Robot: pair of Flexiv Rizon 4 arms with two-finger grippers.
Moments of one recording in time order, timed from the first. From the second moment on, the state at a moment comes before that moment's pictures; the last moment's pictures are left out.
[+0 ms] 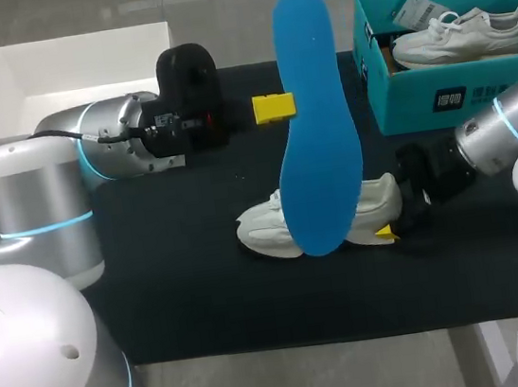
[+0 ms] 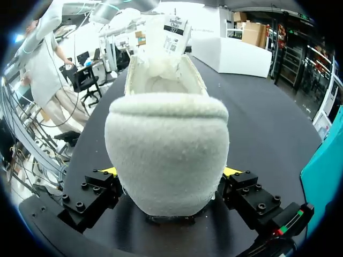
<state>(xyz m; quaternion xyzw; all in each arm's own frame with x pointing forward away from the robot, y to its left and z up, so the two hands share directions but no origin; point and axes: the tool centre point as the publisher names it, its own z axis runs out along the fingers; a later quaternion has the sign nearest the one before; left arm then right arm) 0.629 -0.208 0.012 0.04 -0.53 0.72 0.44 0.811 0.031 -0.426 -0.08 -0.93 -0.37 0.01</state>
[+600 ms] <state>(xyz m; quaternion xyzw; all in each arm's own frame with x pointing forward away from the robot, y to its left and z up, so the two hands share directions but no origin) 0.629 -0.207 0.012 0.04 -0.53 0.72 0.44 0.798 0.035 -0.390 -0.13 -0.96 -0.24 0.06</state>
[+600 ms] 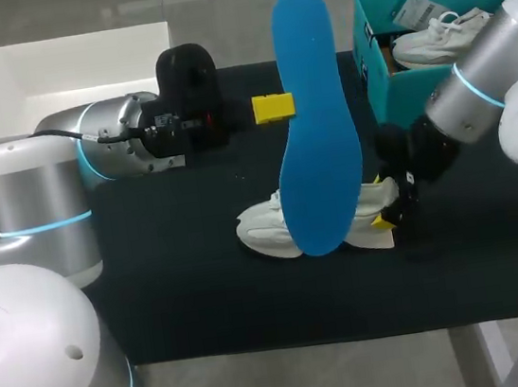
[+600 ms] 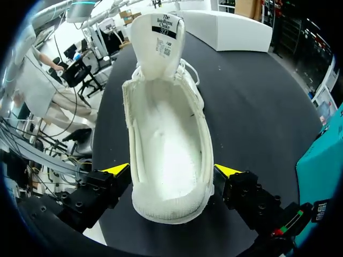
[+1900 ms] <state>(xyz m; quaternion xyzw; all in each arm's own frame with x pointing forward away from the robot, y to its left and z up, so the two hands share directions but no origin) 0.629 -0.207 0.012 0.04 -0.53 0.72 0.44 0.795 0.040 -0.356 -0.13 -0.99 -0.05 0.06</state>
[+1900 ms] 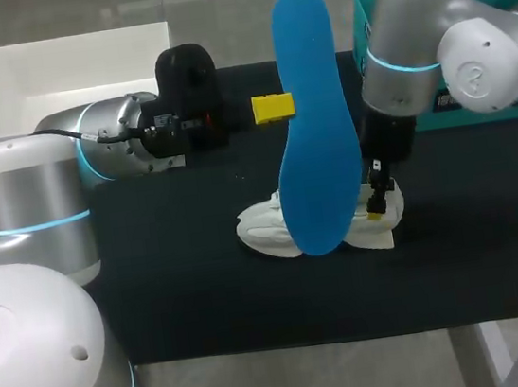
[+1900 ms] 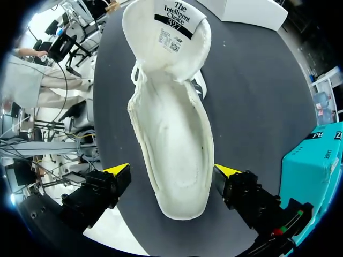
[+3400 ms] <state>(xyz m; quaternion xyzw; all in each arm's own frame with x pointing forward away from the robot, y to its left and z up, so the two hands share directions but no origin) 0.629 -0.207 0.012 0.04 -0.53 0.72 0.44 0.793 0.035 -0.331 -0.07 -1.00 0.00 0.05</state>
